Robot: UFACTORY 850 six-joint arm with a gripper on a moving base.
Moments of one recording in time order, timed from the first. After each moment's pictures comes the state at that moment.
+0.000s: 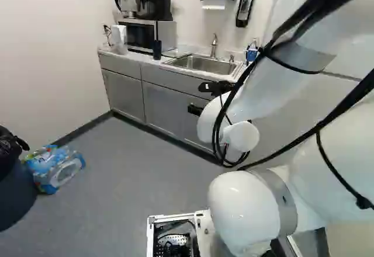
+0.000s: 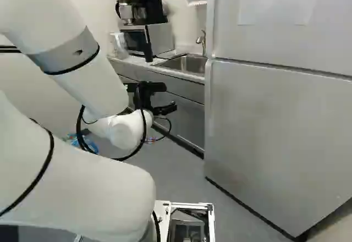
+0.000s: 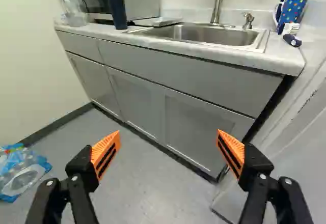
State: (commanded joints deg) arm 0.0 16.0 -5.0 0.0 50.0 0.0
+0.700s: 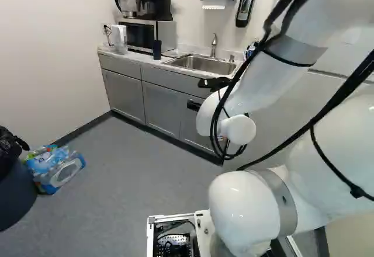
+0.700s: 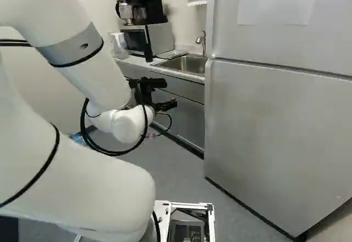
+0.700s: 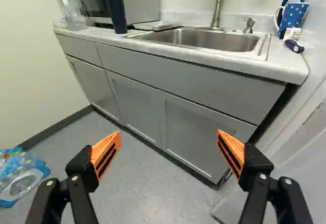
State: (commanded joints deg) arm 0.0 12.8 -9.3 0.0 50.0 0.0
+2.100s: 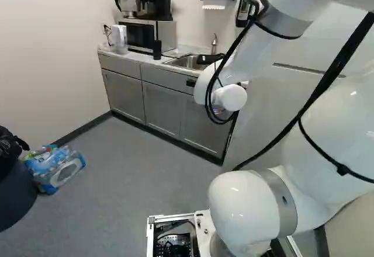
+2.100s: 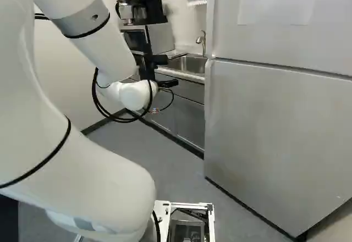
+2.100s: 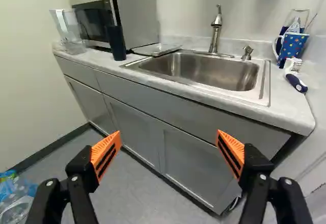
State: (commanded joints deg) arm -0.6 8.8 -22.8 0.0 43.8 0.0
